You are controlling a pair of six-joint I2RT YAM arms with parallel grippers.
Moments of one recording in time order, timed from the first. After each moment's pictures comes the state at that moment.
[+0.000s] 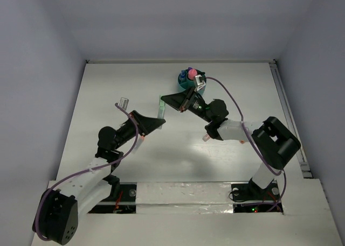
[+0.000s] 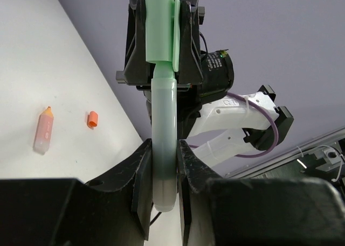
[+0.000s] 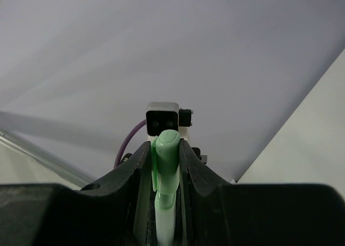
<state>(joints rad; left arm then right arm) -0.39 0.85 0.25 0.90 0.60 -1.28 0.73 1.69 0.85 1.29 -0.34 1.32</state>
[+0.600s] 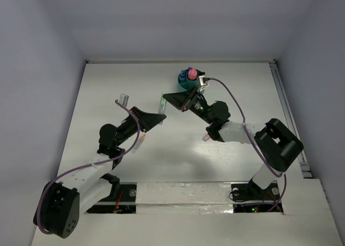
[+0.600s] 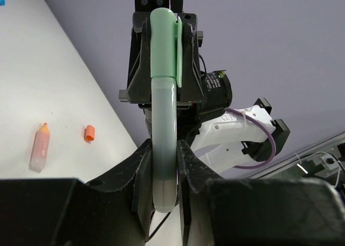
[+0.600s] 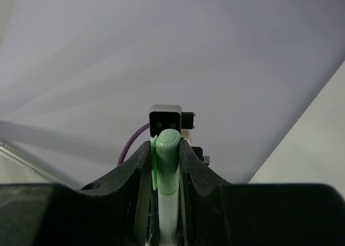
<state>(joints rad) -0.39 0.92 0.28 0.98 0.56 -1.29 0.74 1.66 0.82 1.31 -0.31 1.30</state>
